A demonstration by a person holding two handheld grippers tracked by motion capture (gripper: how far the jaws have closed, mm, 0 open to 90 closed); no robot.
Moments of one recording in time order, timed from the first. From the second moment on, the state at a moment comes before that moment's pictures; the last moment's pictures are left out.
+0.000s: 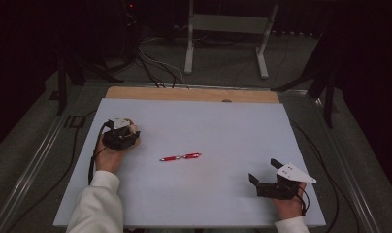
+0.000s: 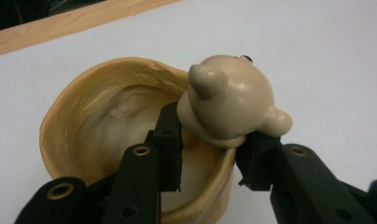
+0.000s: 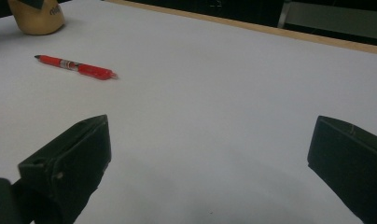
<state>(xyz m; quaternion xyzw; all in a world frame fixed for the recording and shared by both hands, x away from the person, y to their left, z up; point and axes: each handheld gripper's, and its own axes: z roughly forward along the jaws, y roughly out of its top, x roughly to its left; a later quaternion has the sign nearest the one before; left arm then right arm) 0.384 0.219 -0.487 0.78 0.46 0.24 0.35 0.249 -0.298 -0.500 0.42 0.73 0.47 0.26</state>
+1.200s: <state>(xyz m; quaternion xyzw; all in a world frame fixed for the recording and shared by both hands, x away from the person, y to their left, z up) 0.378 0.169 -0.479 0.81 0.40 0.21 0.38 0.249 -0.298 -0.500 0.41 0.73 0.47 0.26</state>
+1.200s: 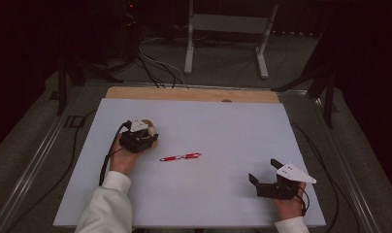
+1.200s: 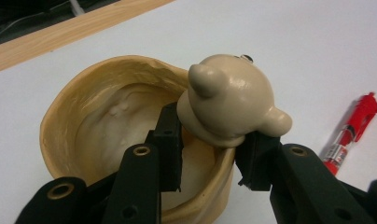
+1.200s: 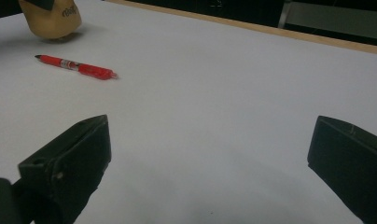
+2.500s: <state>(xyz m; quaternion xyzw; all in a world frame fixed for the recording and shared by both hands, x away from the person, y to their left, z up) 0.372 0.106 -0.485 0.84 0.33 0.17 0.39 0.249 -0.298 -0.500 0.41 0.73 0.47 0.26</state>
